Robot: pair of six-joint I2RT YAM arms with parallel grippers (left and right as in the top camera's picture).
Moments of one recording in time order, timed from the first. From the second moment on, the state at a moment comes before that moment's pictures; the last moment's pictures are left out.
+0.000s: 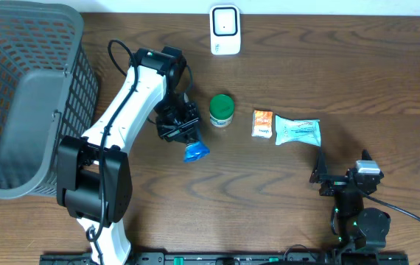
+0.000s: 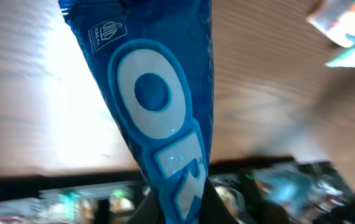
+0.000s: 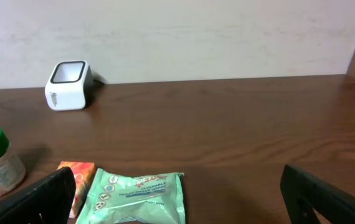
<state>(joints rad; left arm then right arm) -0.32 1.95 1.62 -1.43 0.52 -0.59 -0.03 0.01 0.01 -0.07 -0.01 0.06</state>
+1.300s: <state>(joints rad) -0.32 1.95 1.62 -1.59 1.20 -0.83 -0.03 0.01 0.01 -0.07 -0.01 0.06</state>
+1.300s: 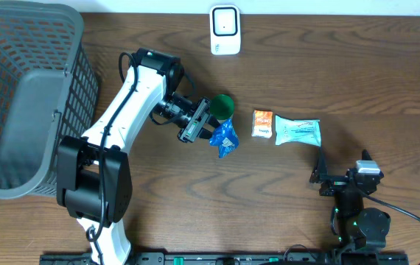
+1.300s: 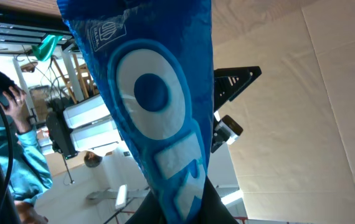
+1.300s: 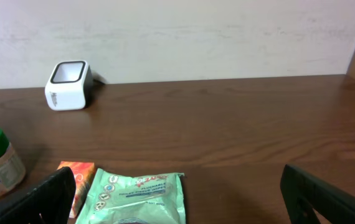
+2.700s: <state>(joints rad) -0.27 1.96 1.72 -1.28 0.91 -0.96 -0.03 0.01 0.01 -0.07 -0.01 0.06</state>
